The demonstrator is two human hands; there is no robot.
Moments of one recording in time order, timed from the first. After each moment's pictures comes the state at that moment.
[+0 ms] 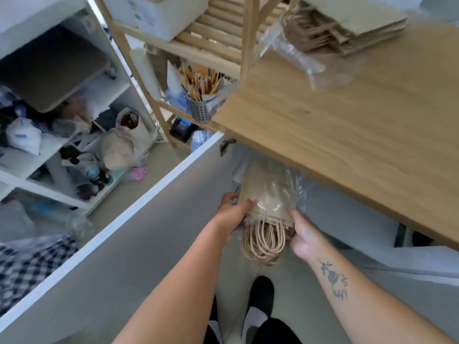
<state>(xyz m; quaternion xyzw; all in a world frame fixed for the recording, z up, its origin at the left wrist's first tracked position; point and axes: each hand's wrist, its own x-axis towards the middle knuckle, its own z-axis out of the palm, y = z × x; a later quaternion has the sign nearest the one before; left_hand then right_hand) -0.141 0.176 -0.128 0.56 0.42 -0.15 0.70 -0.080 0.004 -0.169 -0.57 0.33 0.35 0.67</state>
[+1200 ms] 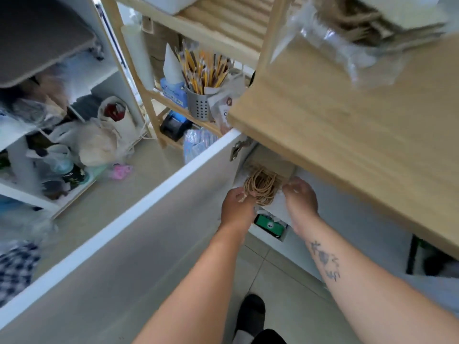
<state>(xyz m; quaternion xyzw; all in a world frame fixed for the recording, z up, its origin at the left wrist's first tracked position) -0.094 0.189 -0.168 0.54 0.45 -0.04 0.71 -0.015 0.081 -0.169 -0.83 0.16 0.16 0.51</state>
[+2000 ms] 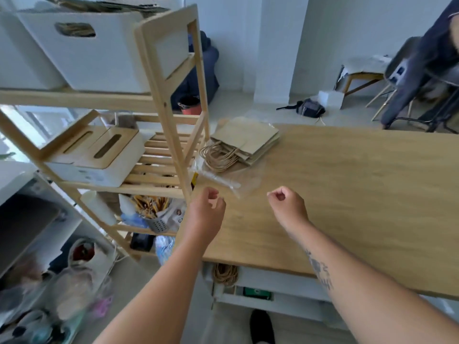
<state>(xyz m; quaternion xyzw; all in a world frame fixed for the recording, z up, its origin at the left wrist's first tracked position) 0.013 0.198 0.091 0.87 0.16 0.04 0.47 0.051 0.009 0.076 -0.86 0.13 -0.02 0.50</state>
